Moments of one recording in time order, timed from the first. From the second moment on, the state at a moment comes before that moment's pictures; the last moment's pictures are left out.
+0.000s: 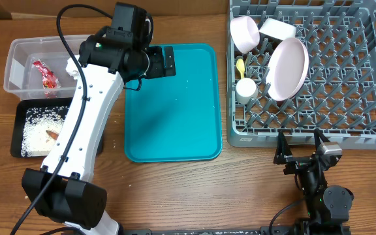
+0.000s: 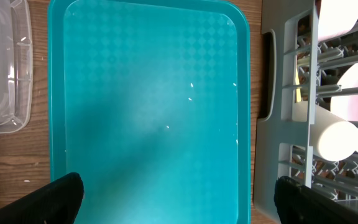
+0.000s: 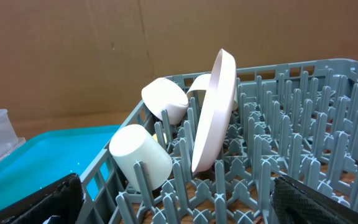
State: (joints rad) left arm -0.25 1.78 1.81 -1.09 0.12 -0.37; right arm -0.02 0.01 0.02 -0.02 -0.14 0.15
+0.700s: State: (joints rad) left arm -0.25 1.78 1.81 -1.05 0.06 -0.35; right arm -0.02 0.01 0.02 -0.02 -0.14 0.15
